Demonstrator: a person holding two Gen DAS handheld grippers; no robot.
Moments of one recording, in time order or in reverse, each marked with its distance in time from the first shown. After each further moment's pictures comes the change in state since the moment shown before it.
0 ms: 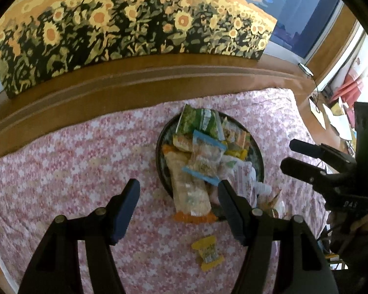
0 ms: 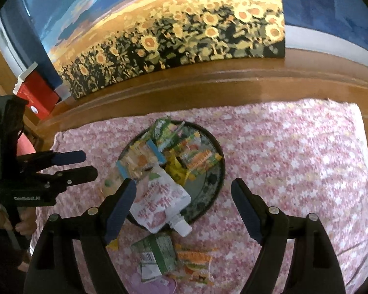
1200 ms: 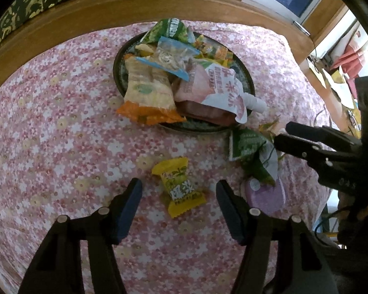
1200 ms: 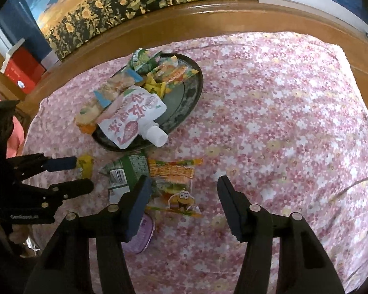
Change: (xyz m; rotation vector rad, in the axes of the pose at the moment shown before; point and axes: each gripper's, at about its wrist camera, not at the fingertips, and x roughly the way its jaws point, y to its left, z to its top) left arm 0.042 -0.040 -0.079 0.032 0.172 -0.004; right arm 0.011 -0.016 -0.078 0.044 0.141 -0.065
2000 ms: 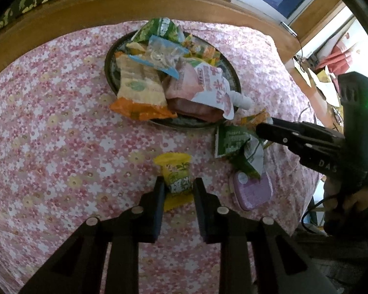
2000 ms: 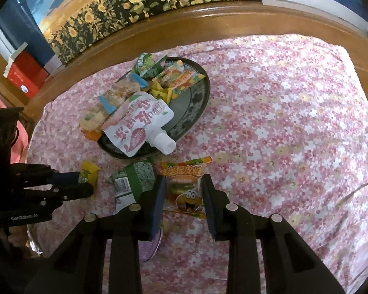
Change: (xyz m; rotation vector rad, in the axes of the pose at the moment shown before) left arm -0.011 0.007 -0.004 0.015 0.004 -0.104; right arm 0.000 0.004 0.003 0.007 -0.025 0.030
